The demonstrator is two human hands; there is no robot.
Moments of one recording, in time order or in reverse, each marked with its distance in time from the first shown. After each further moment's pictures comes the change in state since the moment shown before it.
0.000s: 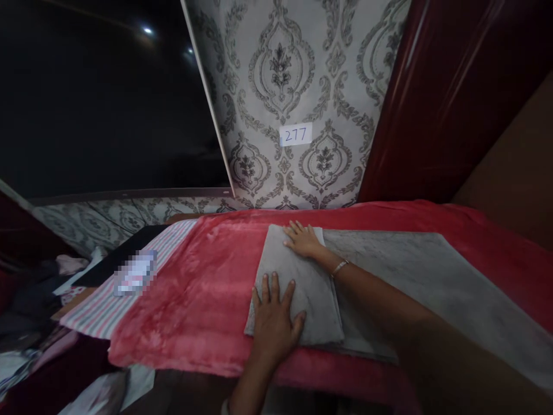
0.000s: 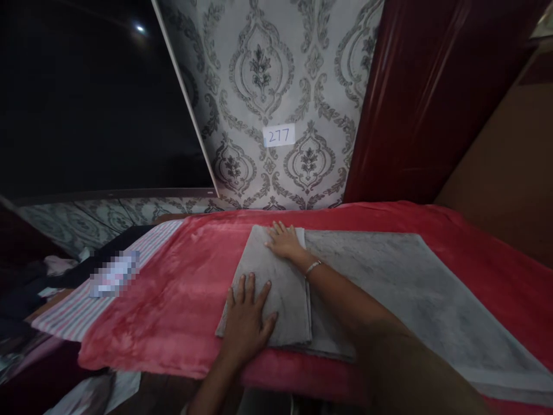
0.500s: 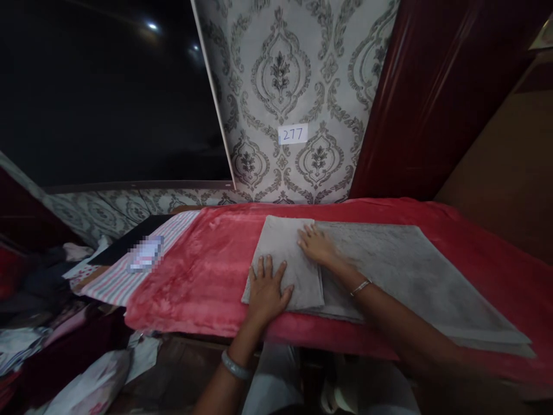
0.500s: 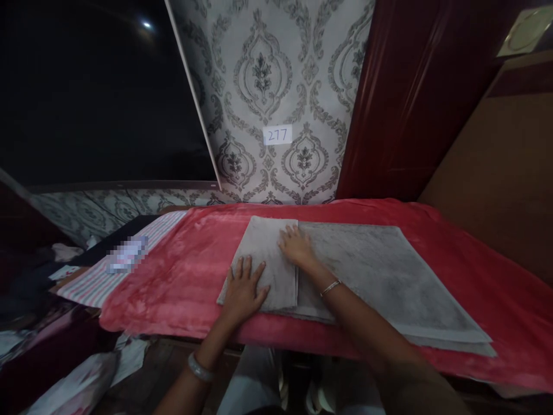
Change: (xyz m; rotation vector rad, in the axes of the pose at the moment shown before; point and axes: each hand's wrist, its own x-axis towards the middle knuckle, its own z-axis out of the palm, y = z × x) left_hand 0.003 0.005 -0.004 0.095 0.016 0.001; right_hand -0.095 0.008 -0.006 -0.030 0.032 0.147
